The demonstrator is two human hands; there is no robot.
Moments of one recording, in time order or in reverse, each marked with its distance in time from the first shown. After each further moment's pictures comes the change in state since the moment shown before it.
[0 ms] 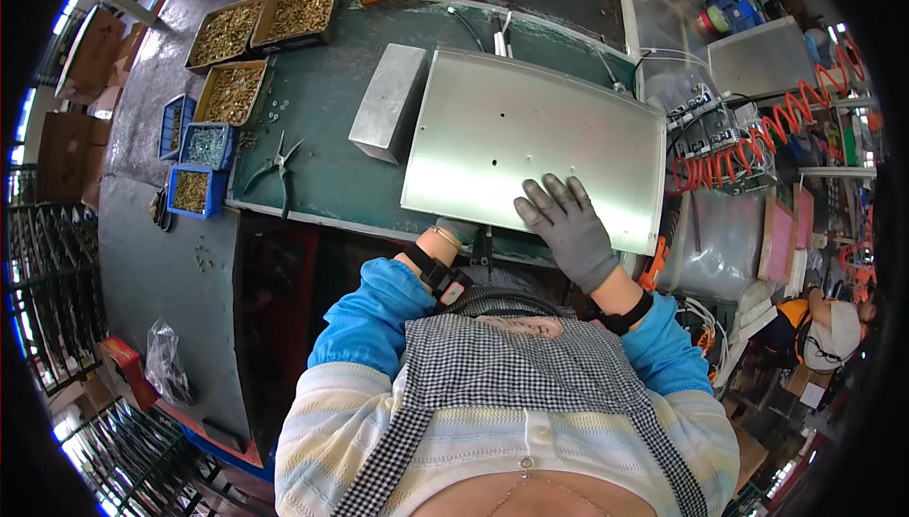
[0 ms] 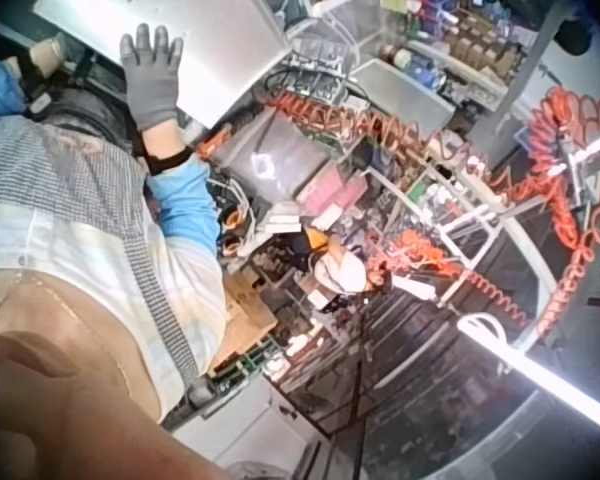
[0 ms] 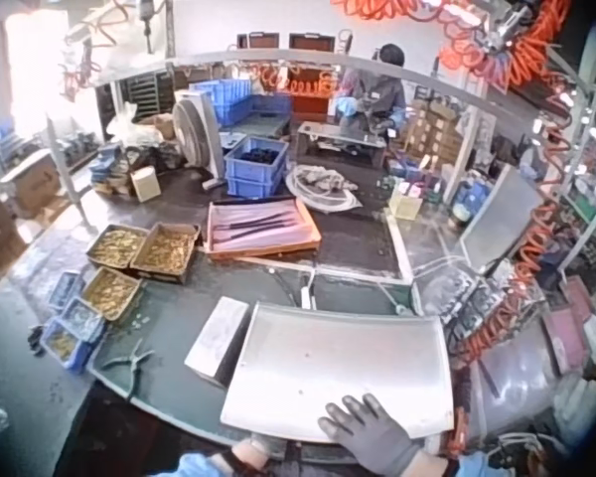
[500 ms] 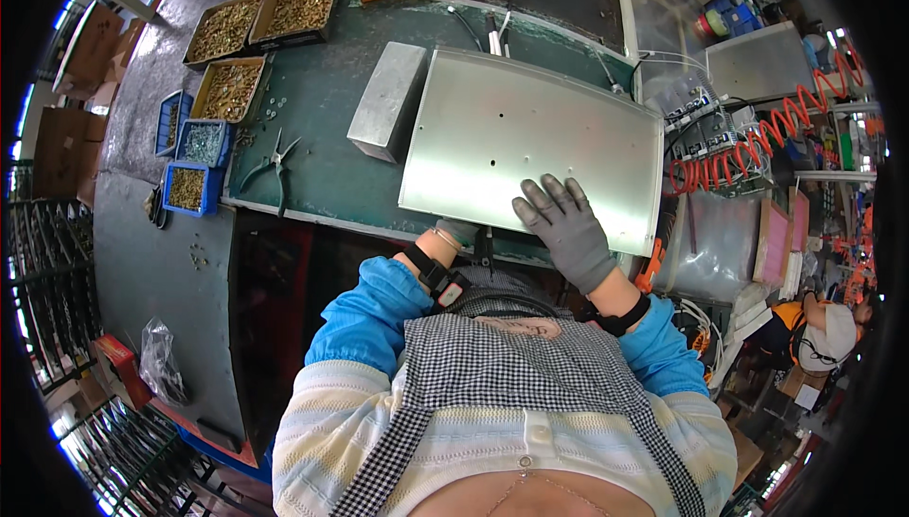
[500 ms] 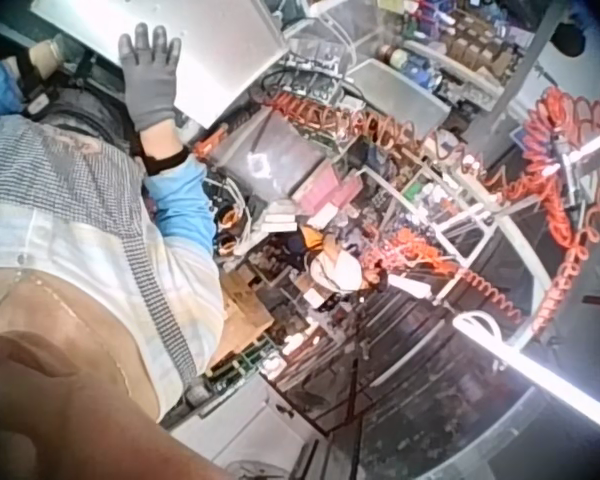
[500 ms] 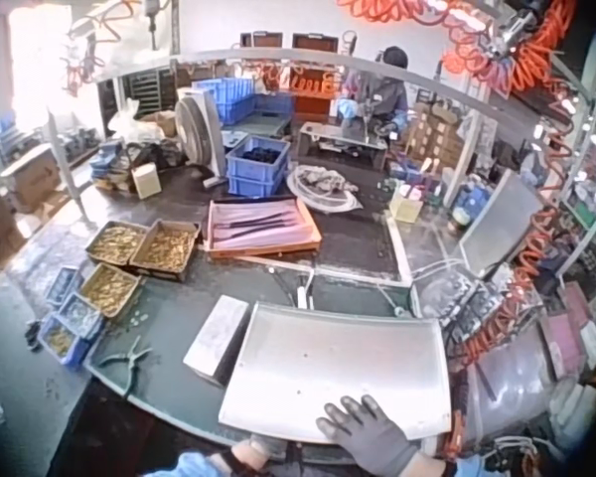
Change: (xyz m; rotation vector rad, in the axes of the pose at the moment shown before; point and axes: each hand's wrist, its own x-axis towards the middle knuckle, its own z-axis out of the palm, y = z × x) left_hand 0.000 0.008 0.002 -0.010 0.009 0.002; right_hand 0.001 0.000 -0.001 0.024 0.006 0.008
